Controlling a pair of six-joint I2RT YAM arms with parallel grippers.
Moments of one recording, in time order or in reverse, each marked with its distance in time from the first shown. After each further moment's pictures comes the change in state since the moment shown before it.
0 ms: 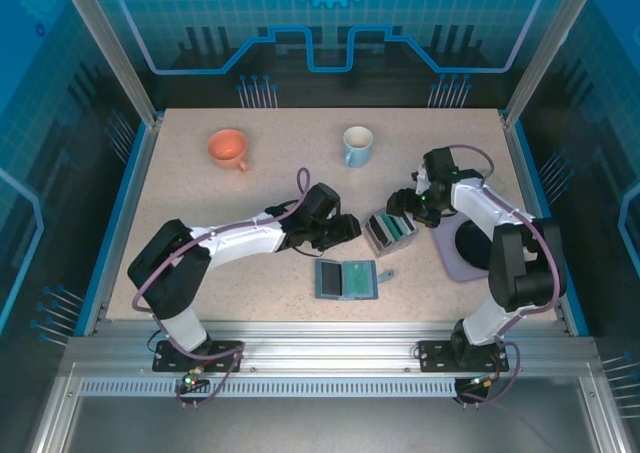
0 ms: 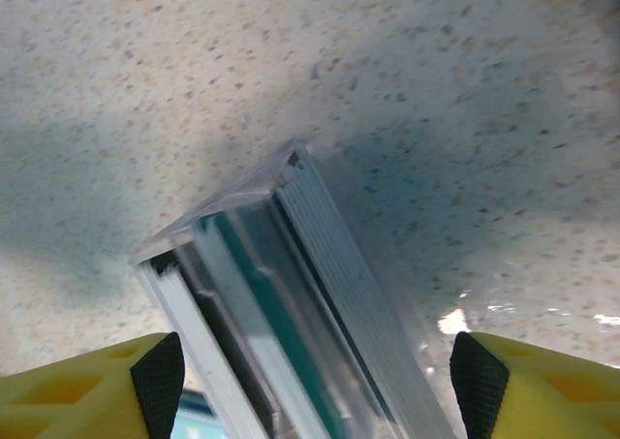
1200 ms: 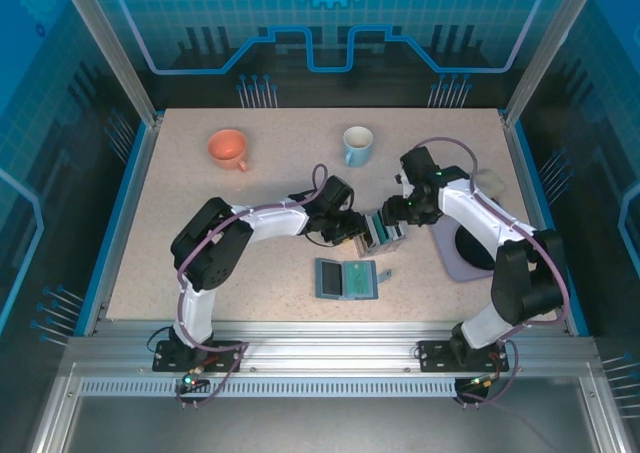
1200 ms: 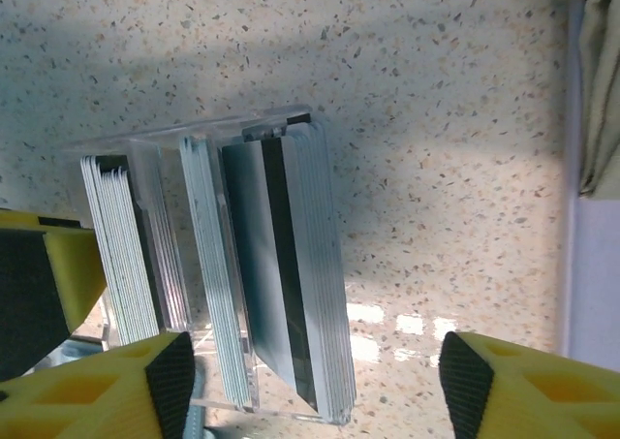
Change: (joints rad) left arm 0.043 0.272 0.200 -0.029 0.087 -0.005; right arm 0.187 -0.068 0.078 -0.170 0.335 -0.127
